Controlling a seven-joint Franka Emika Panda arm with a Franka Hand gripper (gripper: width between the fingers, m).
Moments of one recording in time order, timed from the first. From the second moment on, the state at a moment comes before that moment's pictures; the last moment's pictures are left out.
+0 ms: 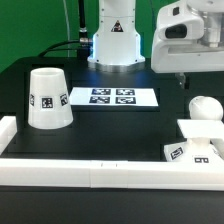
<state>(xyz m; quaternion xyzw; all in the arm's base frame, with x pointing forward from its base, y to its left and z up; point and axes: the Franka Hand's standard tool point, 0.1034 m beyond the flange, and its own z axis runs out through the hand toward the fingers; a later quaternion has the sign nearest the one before) 0.500 0.139 0.077 -0.97 0.09 0.22 0.07</state>
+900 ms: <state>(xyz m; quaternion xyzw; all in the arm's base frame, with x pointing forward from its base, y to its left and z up) 0.492 0.147 0.048 -0.91 0.04 0.41 0.07</state>
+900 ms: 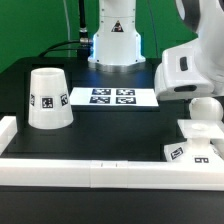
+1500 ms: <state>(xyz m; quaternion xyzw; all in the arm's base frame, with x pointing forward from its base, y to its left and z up) 0.485 0.150 0.024 -0.91 0.06 0.41 0.06</state>
